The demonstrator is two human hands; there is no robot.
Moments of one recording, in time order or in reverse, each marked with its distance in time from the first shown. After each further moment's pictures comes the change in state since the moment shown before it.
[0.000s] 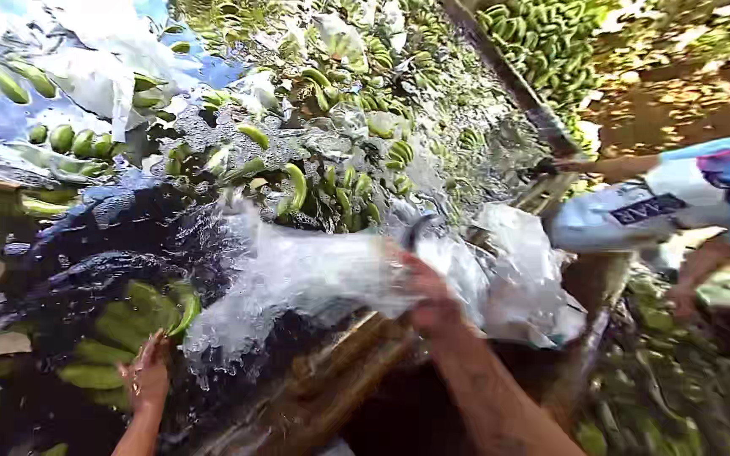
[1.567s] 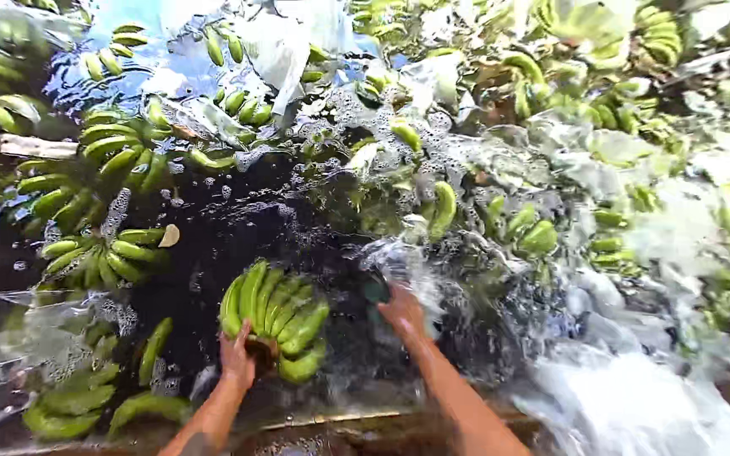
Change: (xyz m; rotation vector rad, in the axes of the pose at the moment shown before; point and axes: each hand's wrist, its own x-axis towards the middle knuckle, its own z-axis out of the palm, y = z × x) left_hand -0.024 0.041 0.026 -1.147 0.359 -0.825; right_hand 0.172 0.229 0.025 -1.634 -0.339 0.151
